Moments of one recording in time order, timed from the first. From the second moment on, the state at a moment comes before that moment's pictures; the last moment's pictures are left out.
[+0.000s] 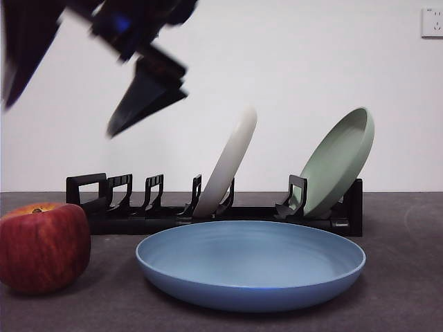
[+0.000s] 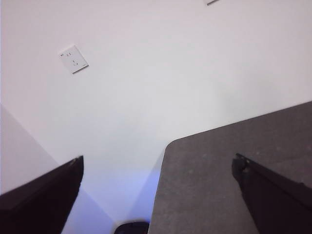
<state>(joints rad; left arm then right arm) -1.00 0.96 1.75 -1.19 -1.30 0.05 1.04 1.86 1.56 -0.63 -0.10 0.00</state>
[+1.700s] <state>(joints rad) -1.00 0.98 1.75 -1.33 -1.22 -0.15 0.73 1.77 1.58 -0.92 -0.15 -0.04</state>
